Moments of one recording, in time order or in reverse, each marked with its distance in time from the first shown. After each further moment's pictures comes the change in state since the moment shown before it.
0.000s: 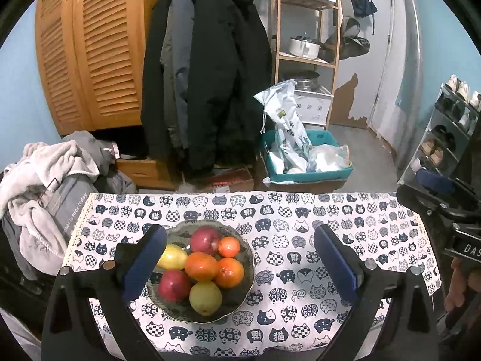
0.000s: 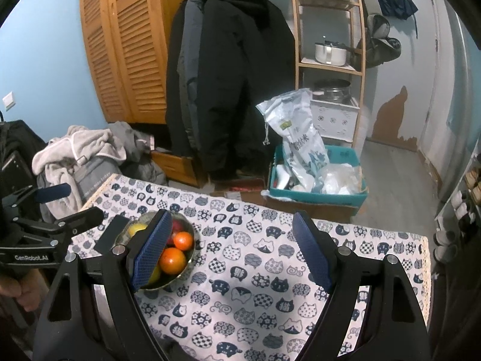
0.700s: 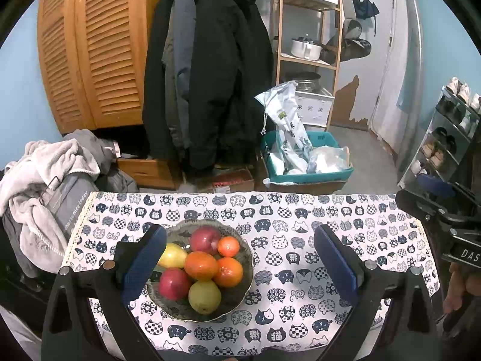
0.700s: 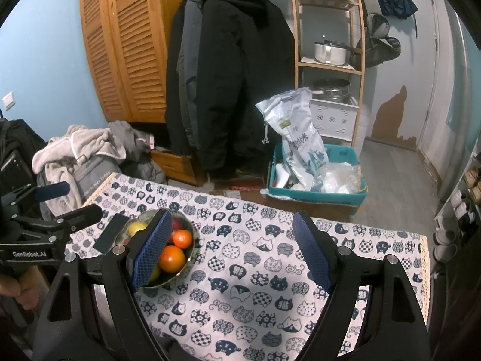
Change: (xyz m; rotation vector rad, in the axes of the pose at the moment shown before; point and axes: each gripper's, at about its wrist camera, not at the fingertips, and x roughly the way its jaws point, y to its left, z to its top) left arm -0.005 0.001 -0.001 -0.012 -0.009 0.004; right arm 0.001 -0.003 -0.003 0.003 0.003 0.000
